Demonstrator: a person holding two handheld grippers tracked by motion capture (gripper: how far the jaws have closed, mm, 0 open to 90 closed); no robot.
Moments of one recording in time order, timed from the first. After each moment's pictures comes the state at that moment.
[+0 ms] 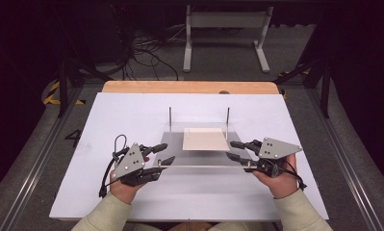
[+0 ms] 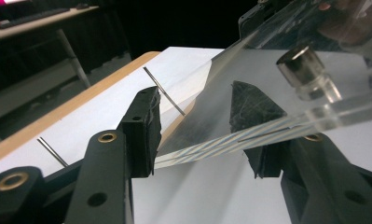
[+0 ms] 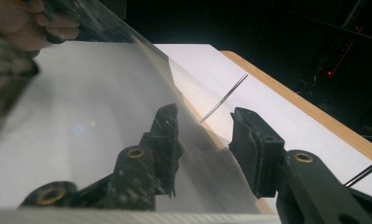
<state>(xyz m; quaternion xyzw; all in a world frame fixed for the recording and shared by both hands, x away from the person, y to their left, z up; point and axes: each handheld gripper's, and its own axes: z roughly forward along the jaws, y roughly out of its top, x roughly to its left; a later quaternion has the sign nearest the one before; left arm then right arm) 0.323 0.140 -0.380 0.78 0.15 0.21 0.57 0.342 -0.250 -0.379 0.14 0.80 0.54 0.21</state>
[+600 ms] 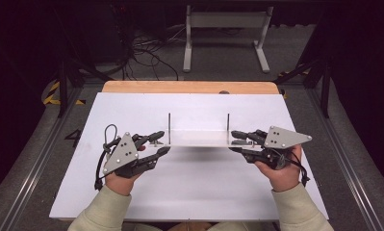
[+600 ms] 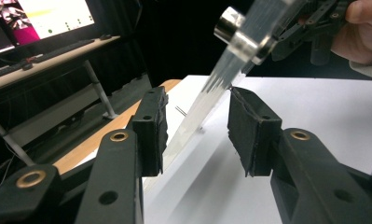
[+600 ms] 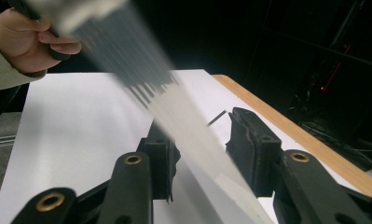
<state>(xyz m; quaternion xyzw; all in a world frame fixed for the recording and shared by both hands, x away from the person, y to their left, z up) 0.320 0.144 -0.340 0.75 0.14 0.26 0.59 0.344 -0.248 -0.340 0.14 0.78 0.57 0.22</state>
